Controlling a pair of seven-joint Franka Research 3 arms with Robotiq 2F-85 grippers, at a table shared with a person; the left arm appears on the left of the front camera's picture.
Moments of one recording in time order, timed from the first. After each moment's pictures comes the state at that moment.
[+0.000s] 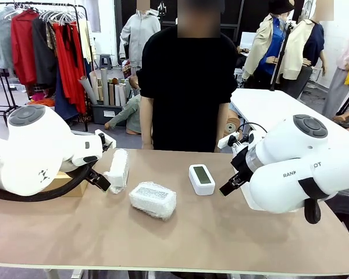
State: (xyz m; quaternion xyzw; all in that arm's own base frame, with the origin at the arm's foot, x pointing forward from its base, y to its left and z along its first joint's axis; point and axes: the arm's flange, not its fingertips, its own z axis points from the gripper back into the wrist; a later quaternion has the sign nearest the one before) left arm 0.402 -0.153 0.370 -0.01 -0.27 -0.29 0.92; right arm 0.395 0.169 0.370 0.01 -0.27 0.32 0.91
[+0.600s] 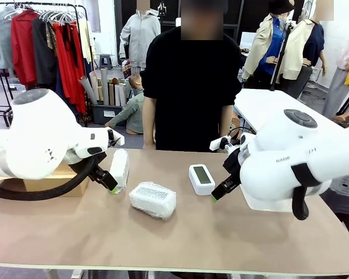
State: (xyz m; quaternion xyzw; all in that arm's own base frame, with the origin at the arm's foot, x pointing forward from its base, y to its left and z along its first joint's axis) left arm 0.392 -0.175 0.399 -0.07 -0.21 -0.34 0.91; right arm 0.388 0.194 0.373 0.07 -0.21 0.32 0.92
